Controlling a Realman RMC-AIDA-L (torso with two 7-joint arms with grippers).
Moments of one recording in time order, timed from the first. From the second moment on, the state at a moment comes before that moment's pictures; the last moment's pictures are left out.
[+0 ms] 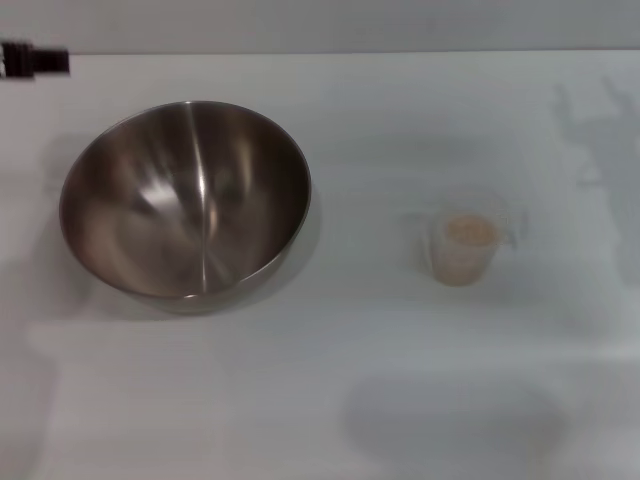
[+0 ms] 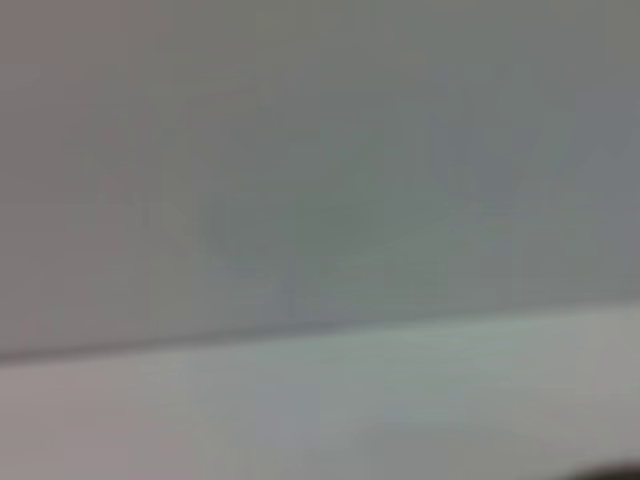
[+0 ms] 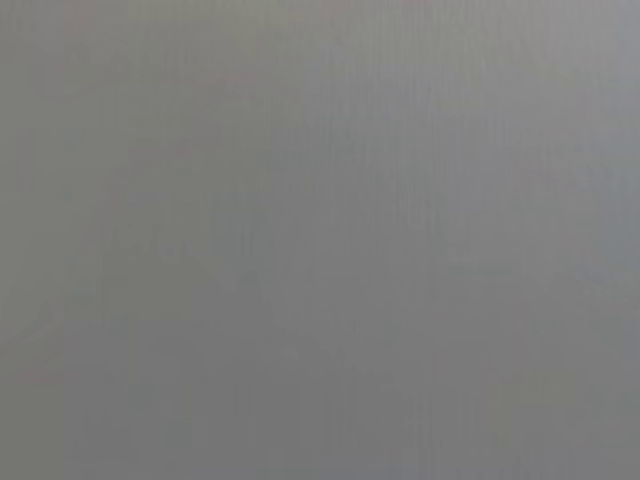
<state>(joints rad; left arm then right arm) -0.32 -2.06 -1.84 -1.80 2.73 -1.22 0.15 0.62 2.08 0.41 0.06 -1.71 -1.62 0.10</state>
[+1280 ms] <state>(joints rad) -0.43 -2.06 -1.85 -1.41 2.73 -1.30 0.28 0.63 2.08 0.41 0.03 -1.71 -1.61 0.10</state>
